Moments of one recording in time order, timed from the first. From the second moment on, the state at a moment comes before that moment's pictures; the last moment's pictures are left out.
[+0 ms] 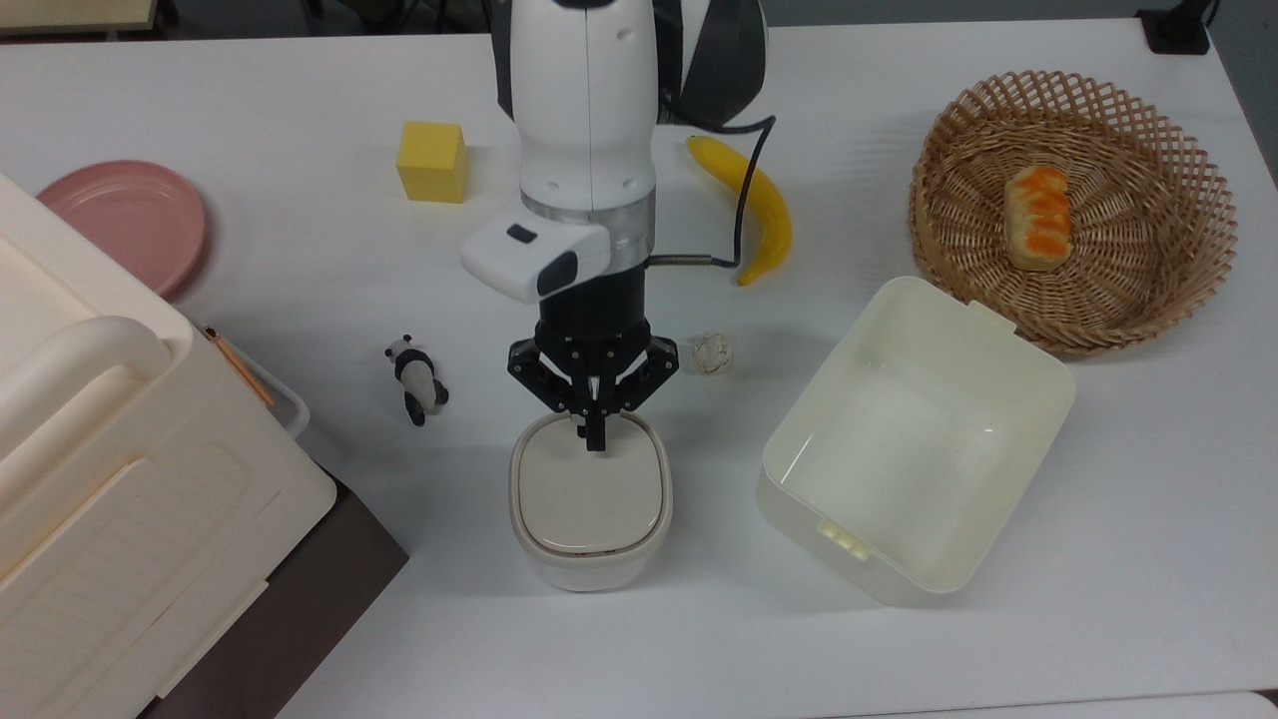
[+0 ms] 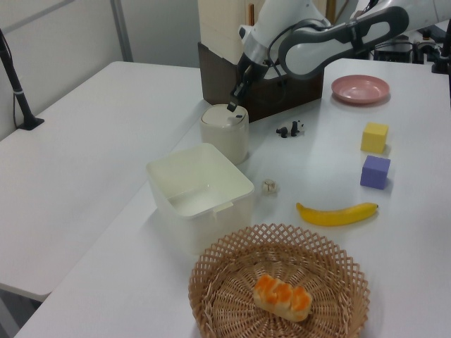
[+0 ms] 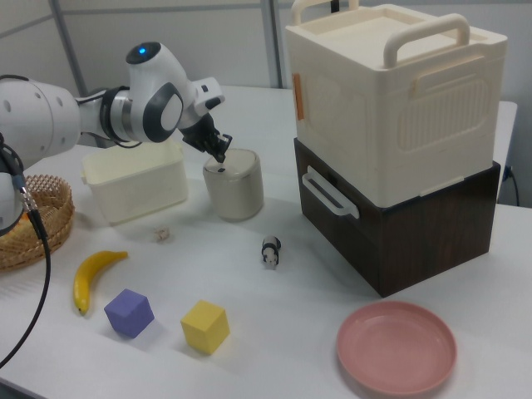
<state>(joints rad) 0.18 0.51 -0.09 -1.46 0.00 2.47 0.07</state>
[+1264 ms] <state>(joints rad) 0.18 0.19 -0.10 -1.46 -0.03 1.82 0.07</state>
